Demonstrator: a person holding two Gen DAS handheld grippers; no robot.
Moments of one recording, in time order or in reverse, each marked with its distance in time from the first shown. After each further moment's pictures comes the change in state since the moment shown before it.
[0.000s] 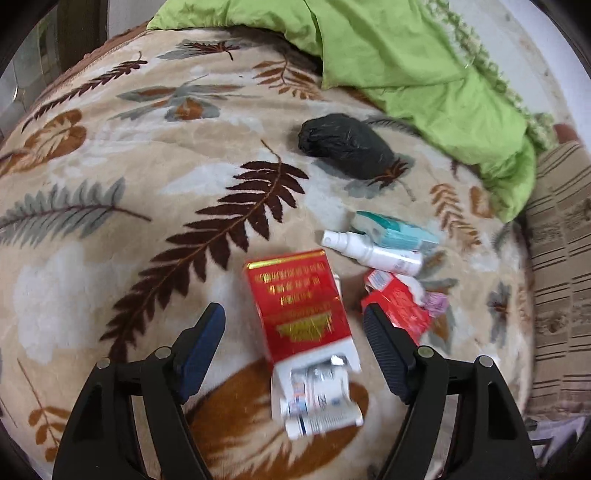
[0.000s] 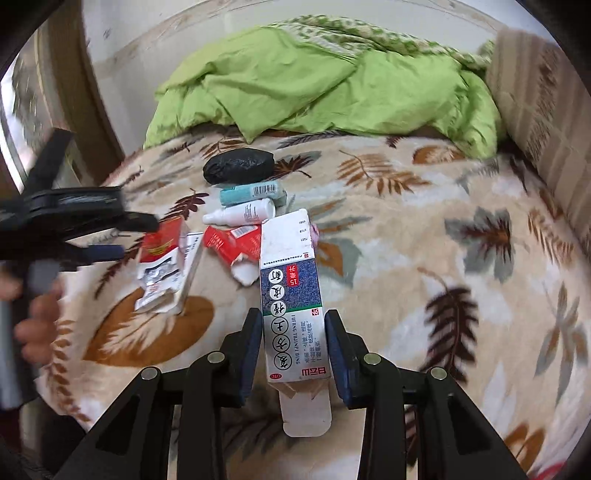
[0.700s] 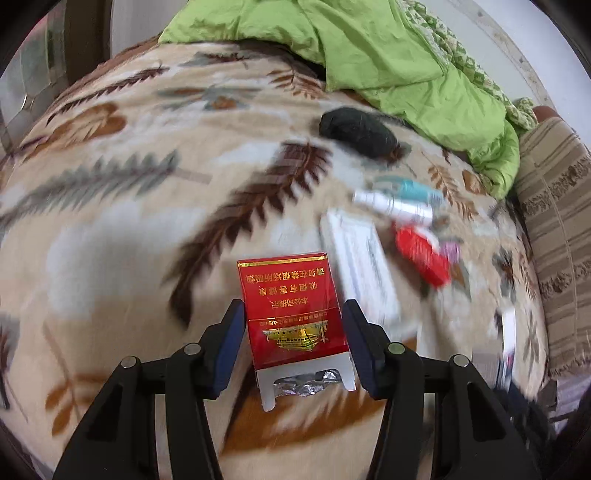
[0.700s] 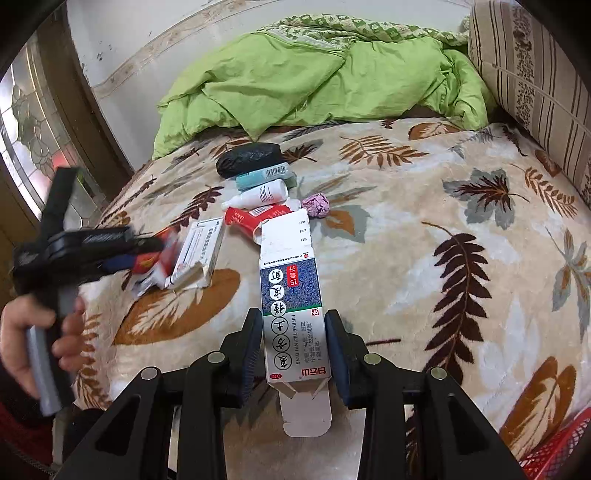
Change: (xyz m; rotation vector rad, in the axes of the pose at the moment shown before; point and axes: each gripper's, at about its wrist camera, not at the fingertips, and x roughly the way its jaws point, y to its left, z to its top) left arm -0.038 0.050 -0.067 0.061 -0.072 -0.042; right arm -0.017 0.010 -0.030 0.037 -0.014 0.037
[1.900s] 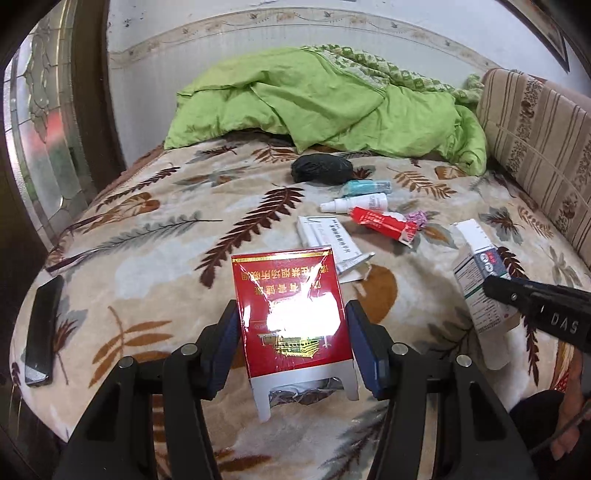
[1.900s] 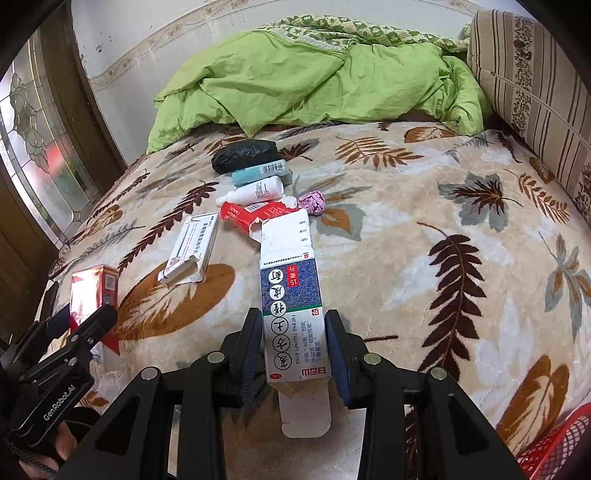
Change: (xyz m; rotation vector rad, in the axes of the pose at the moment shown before) left arm -0.059 -0.050 -0.103 0.277 -0.365 0.186; right arm 0.001 0.002 -0.003 -0.006 -0.002 -0.036
